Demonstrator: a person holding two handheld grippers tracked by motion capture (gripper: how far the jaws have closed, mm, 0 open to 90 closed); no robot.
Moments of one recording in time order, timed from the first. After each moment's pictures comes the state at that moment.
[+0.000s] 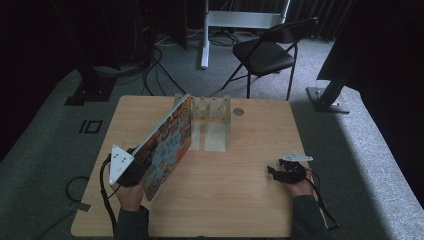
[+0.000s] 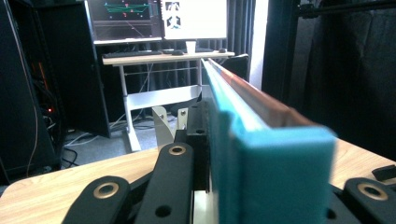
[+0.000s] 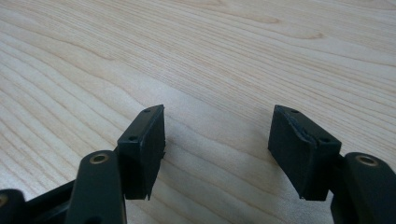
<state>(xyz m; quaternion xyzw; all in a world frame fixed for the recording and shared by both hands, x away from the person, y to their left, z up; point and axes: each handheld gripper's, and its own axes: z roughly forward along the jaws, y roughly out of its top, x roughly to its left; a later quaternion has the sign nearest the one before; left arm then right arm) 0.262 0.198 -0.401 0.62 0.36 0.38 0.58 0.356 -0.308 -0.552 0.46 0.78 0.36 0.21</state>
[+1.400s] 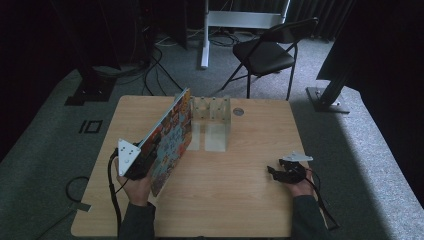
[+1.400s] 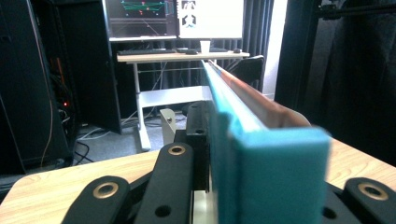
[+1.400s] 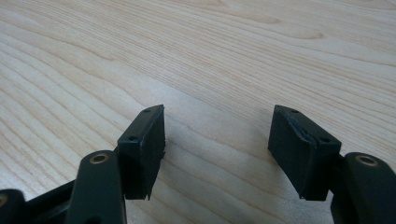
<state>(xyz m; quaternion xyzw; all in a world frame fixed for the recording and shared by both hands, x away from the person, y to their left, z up) 0.277 0.183 -0.398 0.60 0.39 0.40 0.57 0.356 -0.308 -0.552 0.46 0.78 0.36 0.21</state>
